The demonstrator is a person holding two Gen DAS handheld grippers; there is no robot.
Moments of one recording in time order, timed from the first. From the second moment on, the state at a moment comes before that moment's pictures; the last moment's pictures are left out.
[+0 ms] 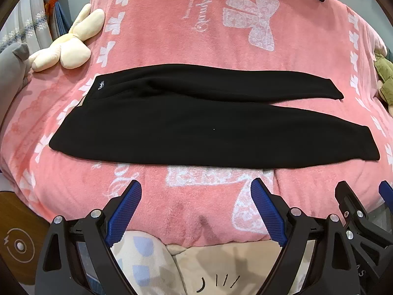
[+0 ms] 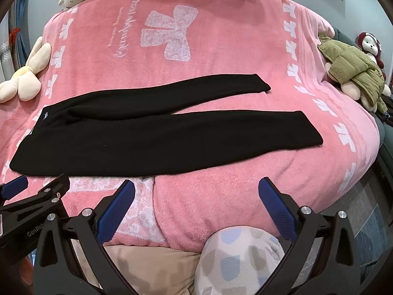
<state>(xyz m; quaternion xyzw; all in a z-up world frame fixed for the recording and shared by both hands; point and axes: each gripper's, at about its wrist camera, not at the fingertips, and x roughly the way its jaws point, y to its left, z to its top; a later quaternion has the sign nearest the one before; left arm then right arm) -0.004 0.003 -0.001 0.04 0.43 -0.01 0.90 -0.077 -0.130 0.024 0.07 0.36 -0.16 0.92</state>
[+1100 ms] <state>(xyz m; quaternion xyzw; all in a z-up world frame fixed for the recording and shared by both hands) -0.001 0.002 -0.006 0.04 0.43 0.00 0.90 -0.075 -0.132 0.017 0.07 0.36 -0.16 0.92</state>
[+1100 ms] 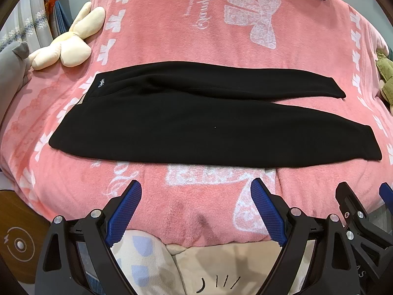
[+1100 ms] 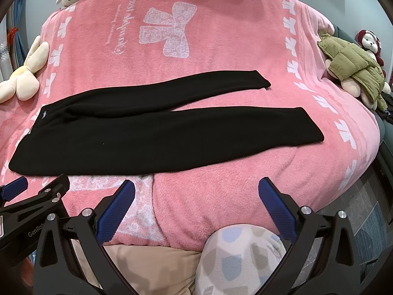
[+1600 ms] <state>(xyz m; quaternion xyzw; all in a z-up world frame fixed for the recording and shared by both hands) -0.003 0.004 -0.005 0.04 0.42 0.00 0.90 -0.075 -0.133 0.018 0.07 0.36 -0.16 0.92</state>
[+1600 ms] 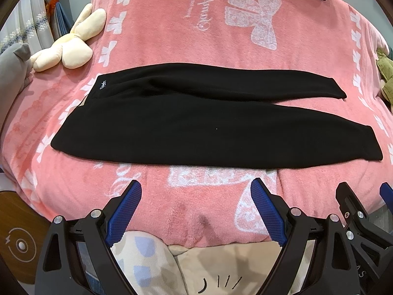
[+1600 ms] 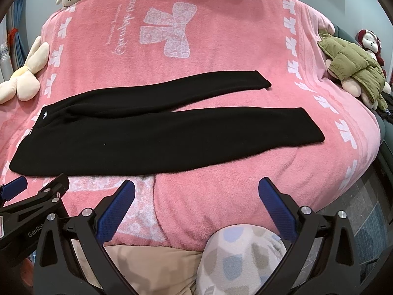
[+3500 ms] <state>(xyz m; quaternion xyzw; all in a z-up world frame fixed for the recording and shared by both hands) 0.107 0.036 -0.041 -0.01 0.44 0.00 0.90 0.205 -0.424 -0.019 0.14 0.38 -0.11 0.91</state>
